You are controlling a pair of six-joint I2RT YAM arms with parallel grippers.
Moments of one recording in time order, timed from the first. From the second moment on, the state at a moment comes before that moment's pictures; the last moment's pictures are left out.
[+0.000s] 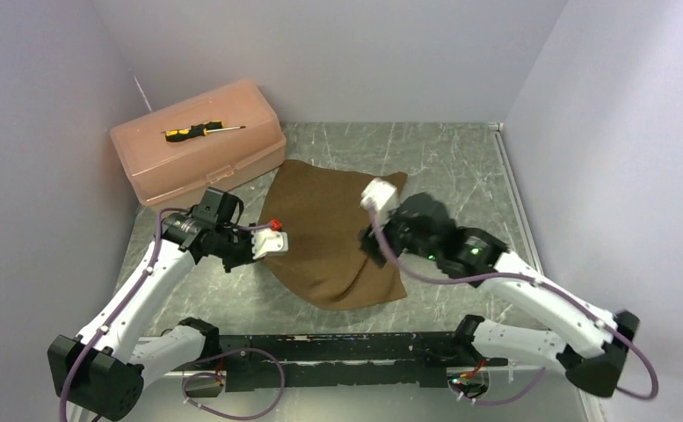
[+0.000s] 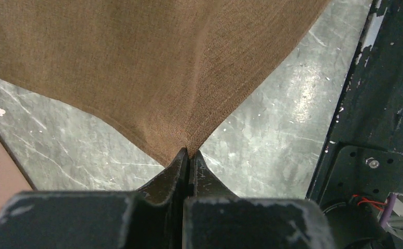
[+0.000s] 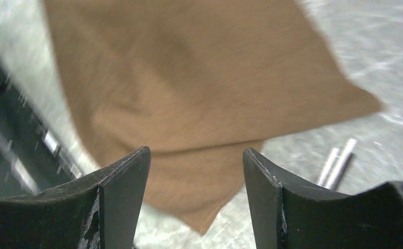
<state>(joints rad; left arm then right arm) -0.36 1.03 0.93 -1.04 0.41 1.01 0.96 1.02 1.02 -0.61 0.01 -0.09</state>
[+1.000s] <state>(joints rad) -0.37 1.02 0.89 -1.05 0.45 0.99 0.26 1.65 0.85 -0.20 0.21 0.44</state>
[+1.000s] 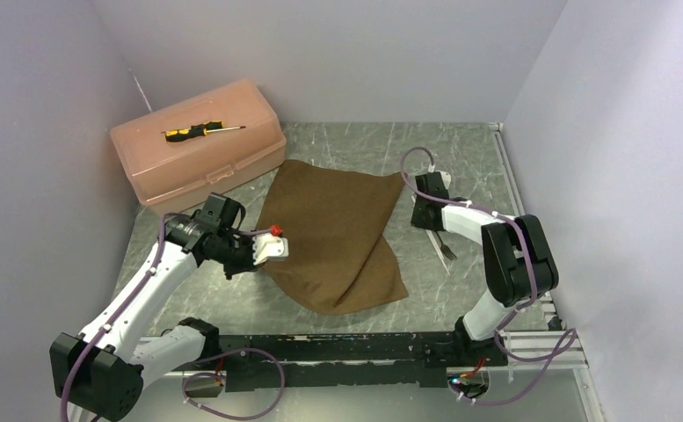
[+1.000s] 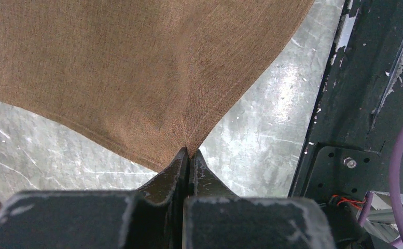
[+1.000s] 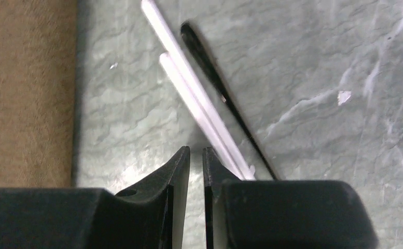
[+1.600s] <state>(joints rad) -0.37 1.03 0.89 -1.05 0.47 0.99 0.17 1.66 0.90 -0.27 0.37 0.51</state>
